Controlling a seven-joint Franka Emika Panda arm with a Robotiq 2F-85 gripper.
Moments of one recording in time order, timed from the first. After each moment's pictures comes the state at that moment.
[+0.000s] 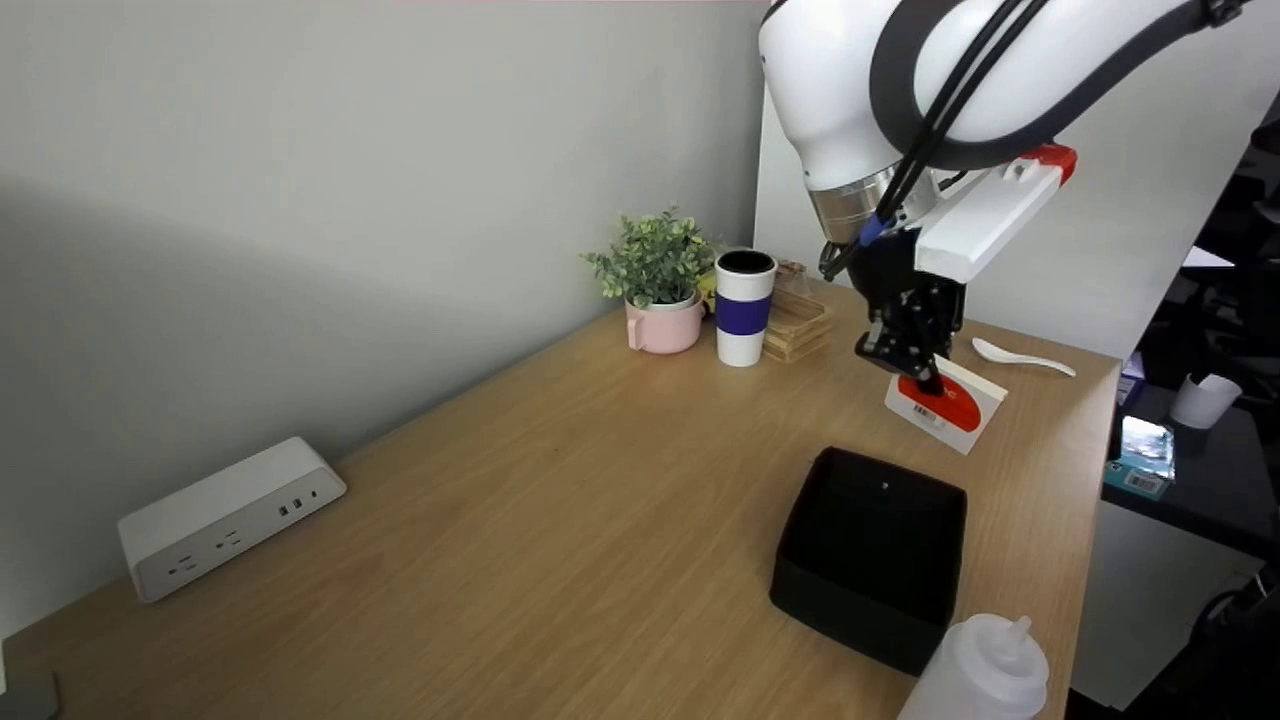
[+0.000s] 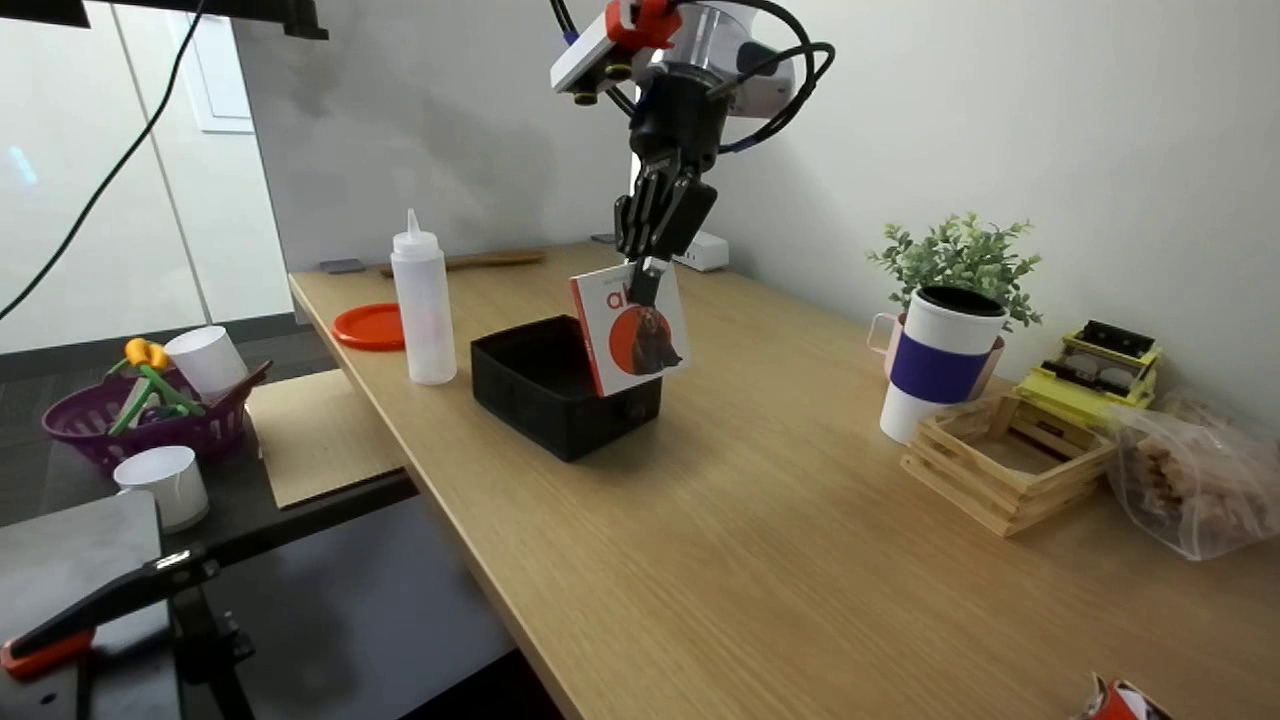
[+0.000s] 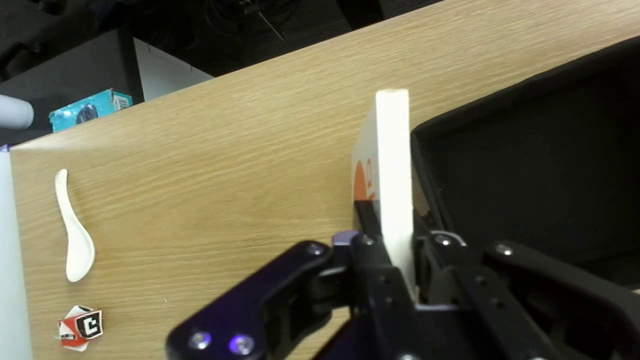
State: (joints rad) arm 0.15 0.43 -0.01 -1.73 -0.17 1.72 0.46
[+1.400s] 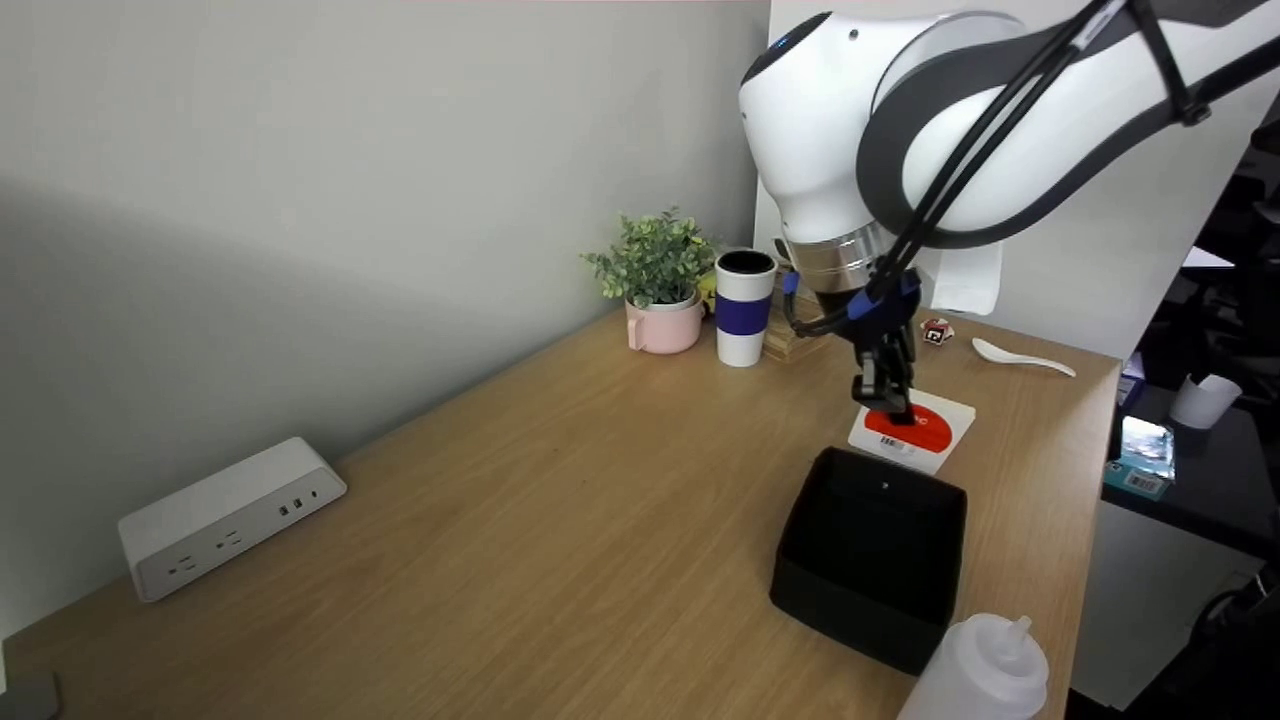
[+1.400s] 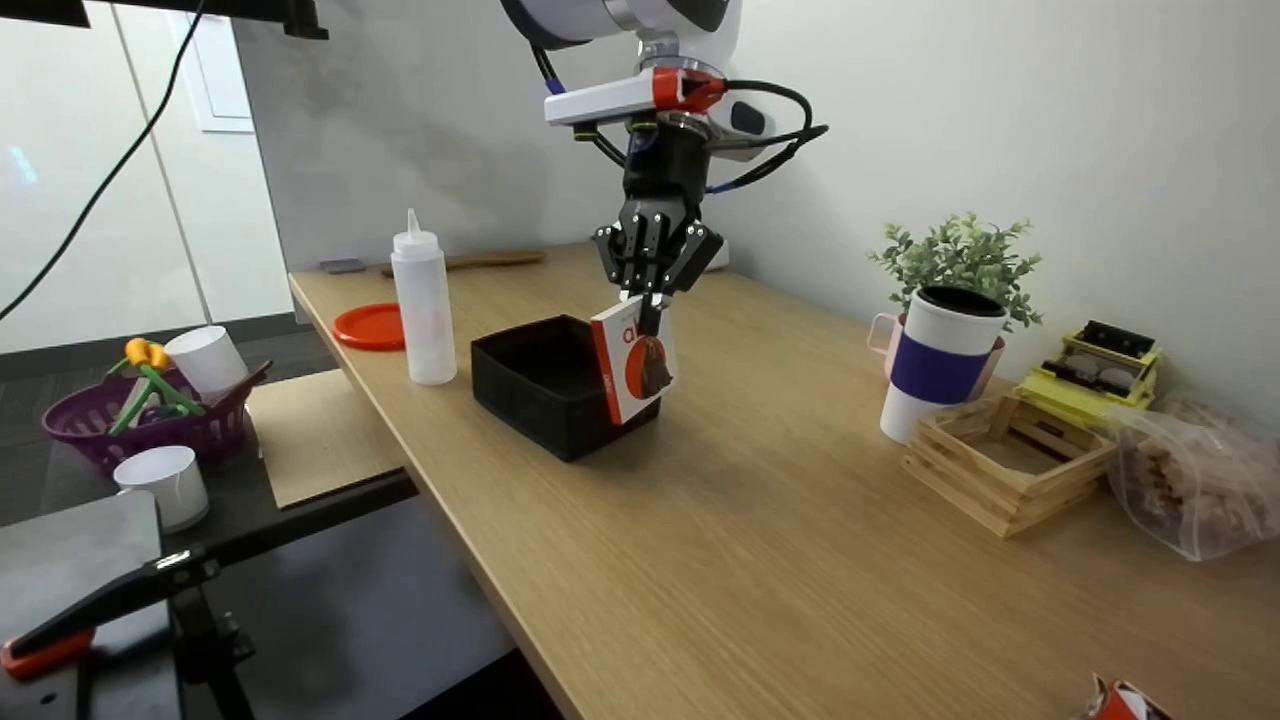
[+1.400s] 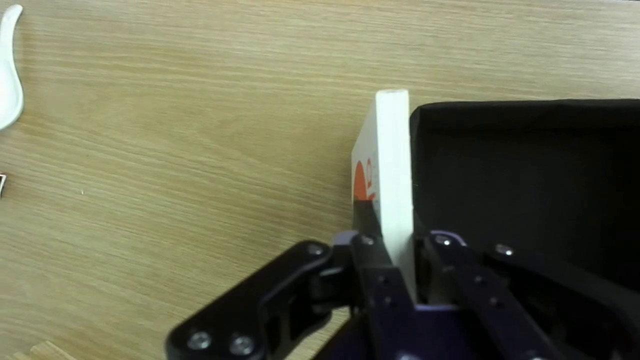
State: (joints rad) arm 0.16 0.49 0.03 -1.74 -0.23 1.83 0.13
